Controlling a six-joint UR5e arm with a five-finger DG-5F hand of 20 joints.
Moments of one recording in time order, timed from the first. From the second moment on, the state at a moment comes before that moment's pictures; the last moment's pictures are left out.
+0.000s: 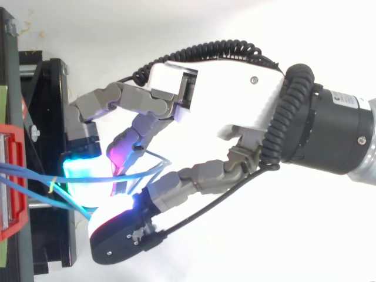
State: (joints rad) arm 0.19 -2.30 -0.99 -3.06 -1.17 -0.14
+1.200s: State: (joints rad) arm 0.19 -2.30 -0.99 -3.07 -1.17 -0.14
